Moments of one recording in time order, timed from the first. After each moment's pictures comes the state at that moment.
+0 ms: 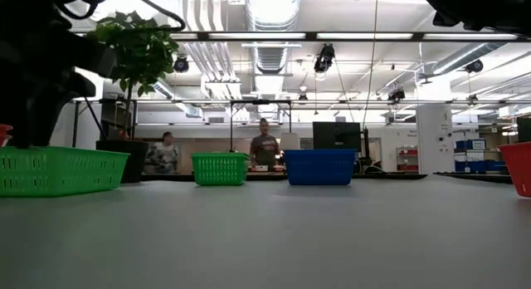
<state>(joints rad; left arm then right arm) -0.40 1.26 0.79 -1.03 -0.09 -0.57 -0.02 0.24 0.18 0.25 -0.13 -0.51</state>
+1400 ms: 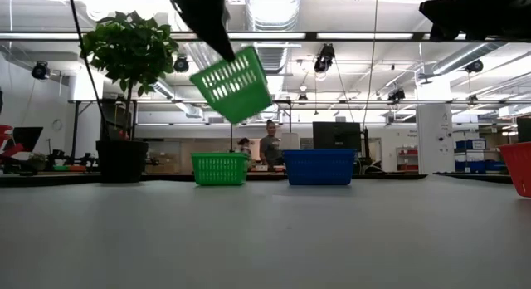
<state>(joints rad) -0.06 1.54 1.44 -0.88 -0.35 0.06 -0.02 0.24 0.18 0.16 -0.13 -0.38</state>
